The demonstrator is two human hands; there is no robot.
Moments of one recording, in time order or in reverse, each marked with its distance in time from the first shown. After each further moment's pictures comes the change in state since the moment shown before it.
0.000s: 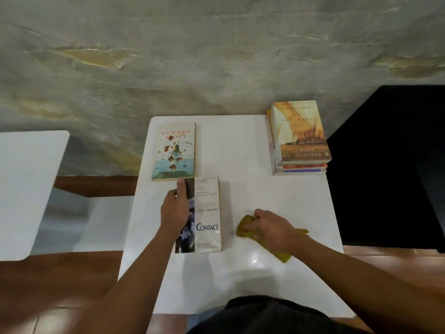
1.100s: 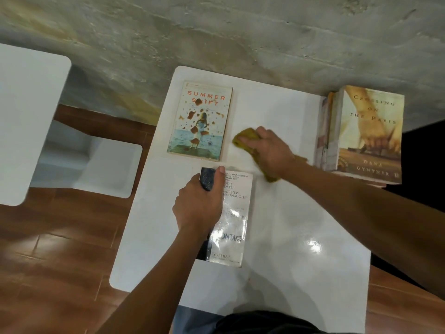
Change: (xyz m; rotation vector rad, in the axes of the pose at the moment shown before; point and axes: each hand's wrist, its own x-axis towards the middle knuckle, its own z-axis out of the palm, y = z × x) left_hand 0.010 0.006 0.002 0.190 0.108 -0.025; right_hand 0.215 -0.015 -0.076 -0.292 0.197 -0.174
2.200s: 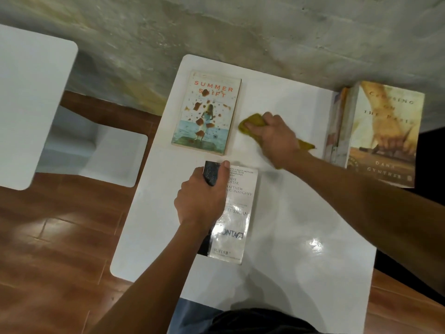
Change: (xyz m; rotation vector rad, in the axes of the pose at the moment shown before) left_hand -0.006 0.001 -0.003 0.052 -0.012 -0.047; right_hand 0.011 -0.013 -0.014 -0.114 -0.024 0.056
